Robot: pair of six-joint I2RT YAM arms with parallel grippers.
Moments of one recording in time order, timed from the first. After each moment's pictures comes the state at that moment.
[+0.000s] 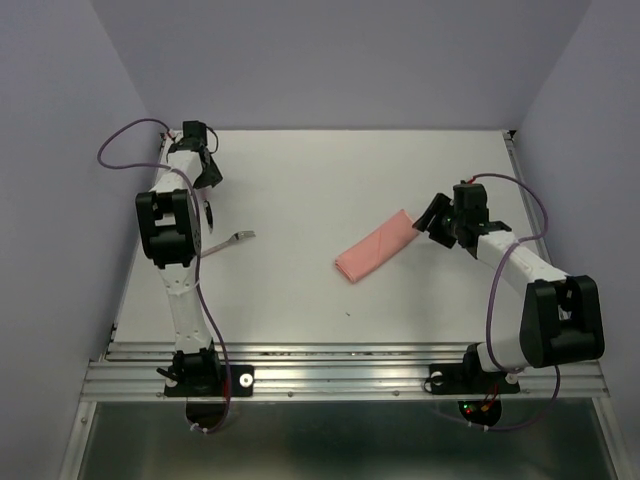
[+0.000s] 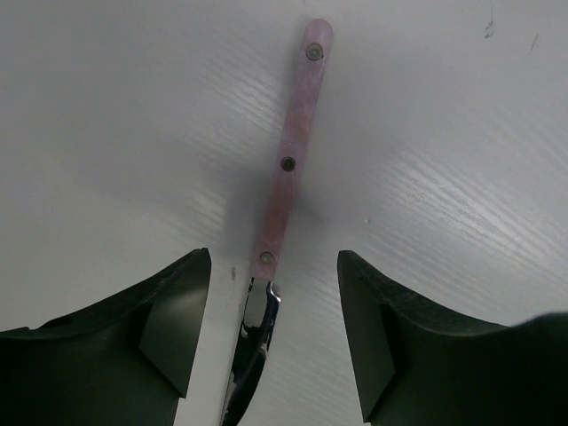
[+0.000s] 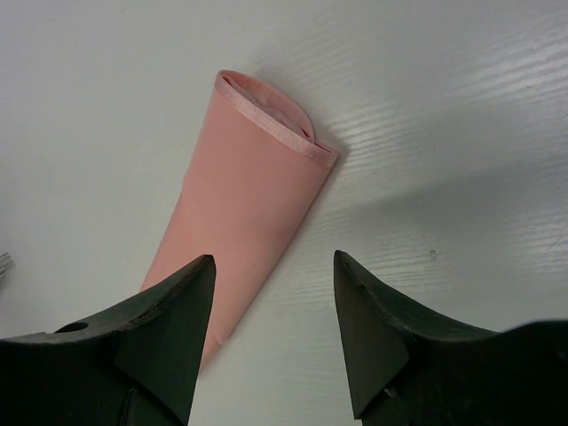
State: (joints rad) left arm 0.07 2.26 1.90 -0.66 -0.30 -0.40; right arm 0.12 1.40 0.82 -0.20 -0.11 0.66
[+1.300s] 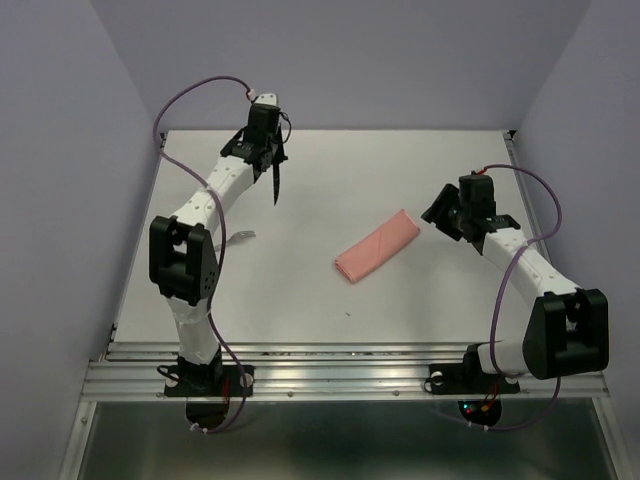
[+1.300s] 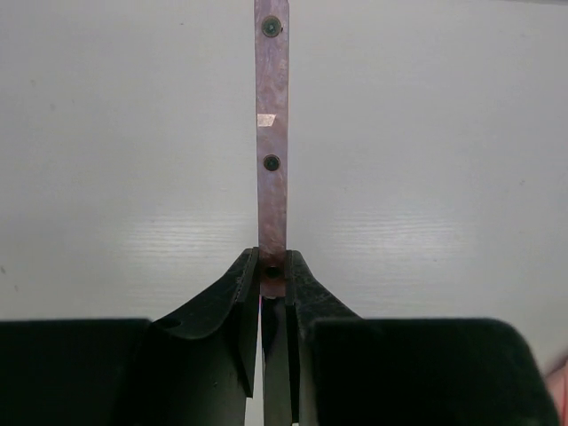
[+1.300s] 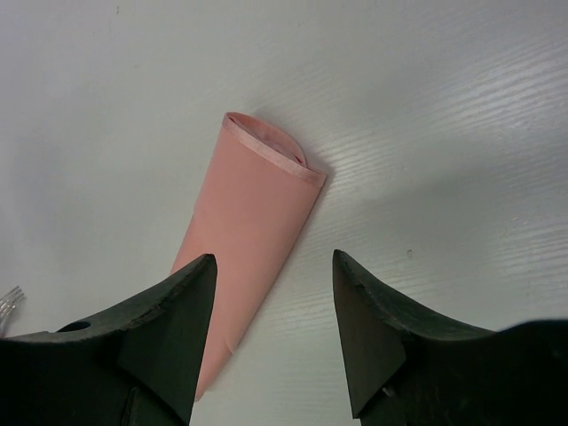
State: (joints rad) left arm -0.30 1.92 1.73 -0.43 -0.26 -0.29; right arm 0.12 1.34 0.91 -0.31 0.03 0.67
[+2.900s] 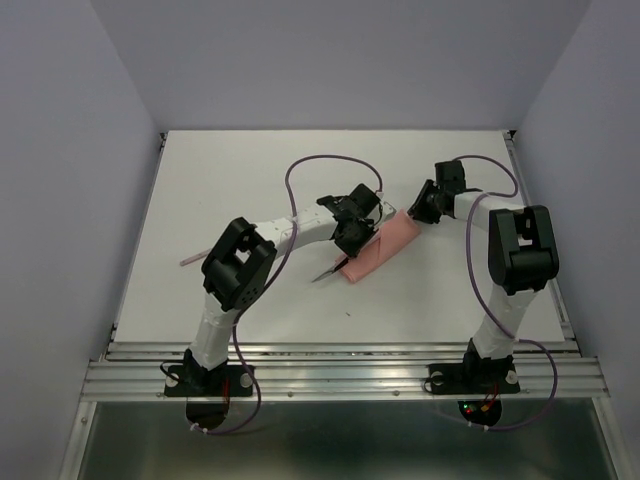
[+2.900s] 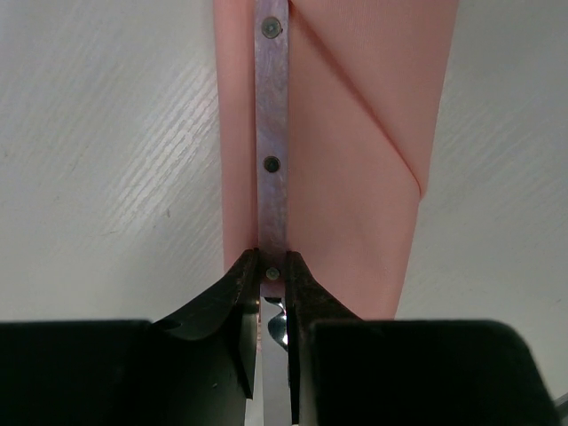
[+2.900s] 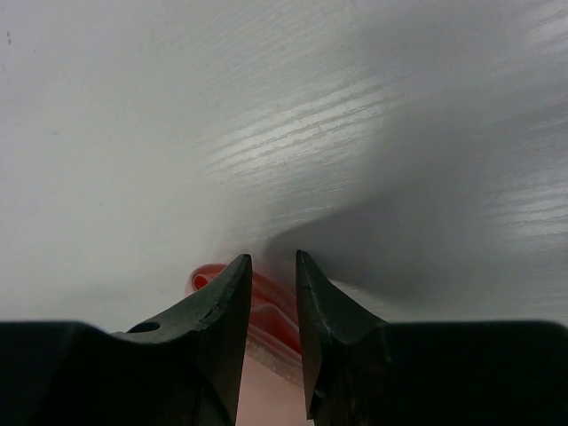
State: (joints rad) left arm -0.83 2.06 1.58 -0.61 0.06 0.02; right arm 0.10 1.93 1.20 -0.18 -0.10 0.63
